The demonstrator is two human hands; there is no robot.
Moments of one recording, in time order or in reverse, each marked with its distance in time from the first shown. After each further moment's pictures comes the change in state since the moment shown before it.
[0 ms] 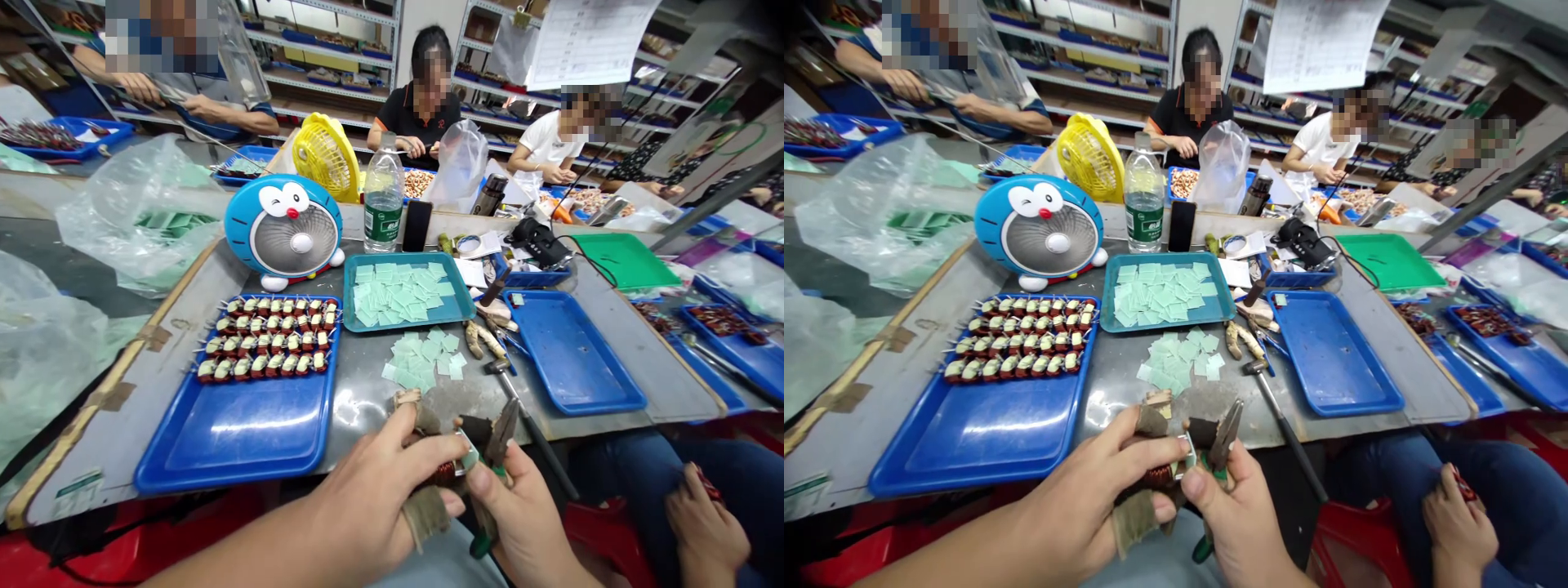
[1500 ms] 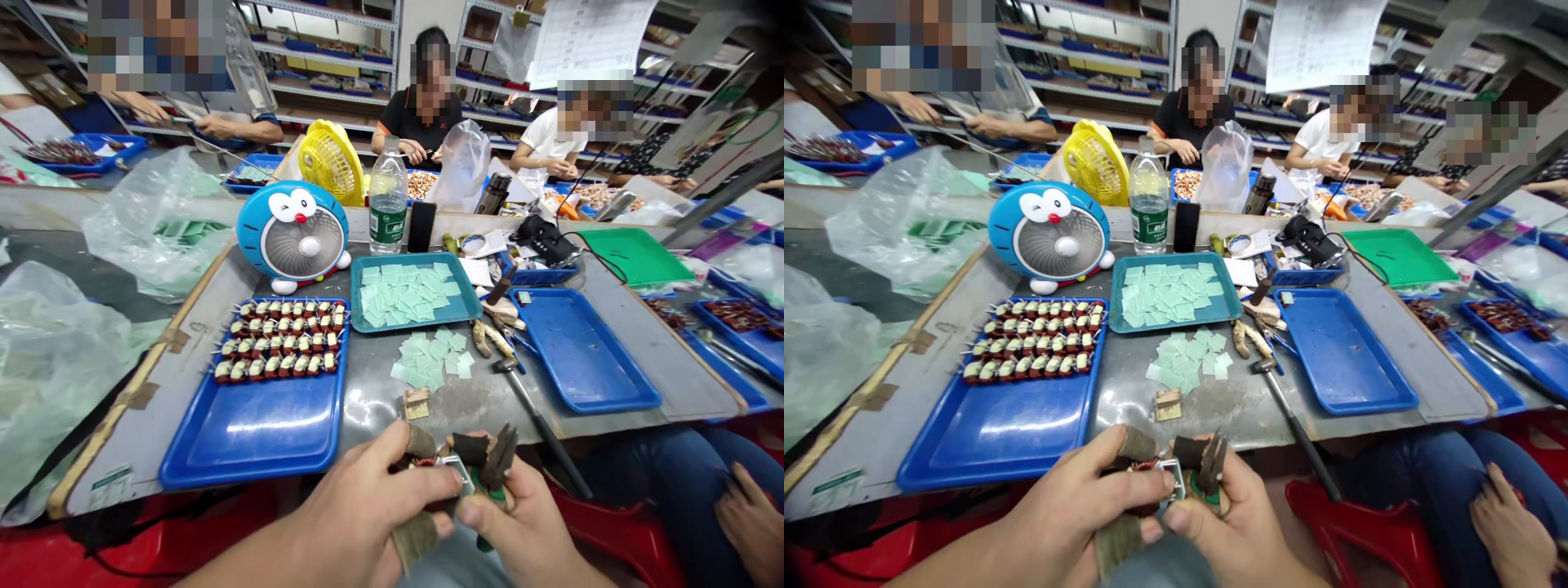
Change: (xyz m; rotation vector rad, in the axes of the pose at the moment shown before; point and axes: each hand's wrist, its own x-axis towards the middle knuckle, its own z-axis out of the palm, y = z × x) left_hand -0.022 -0.001 -0.007 0.059 0.107 0.175; right_hand -0.007 -0.006 0.009 -0.141 -0.183 0.023
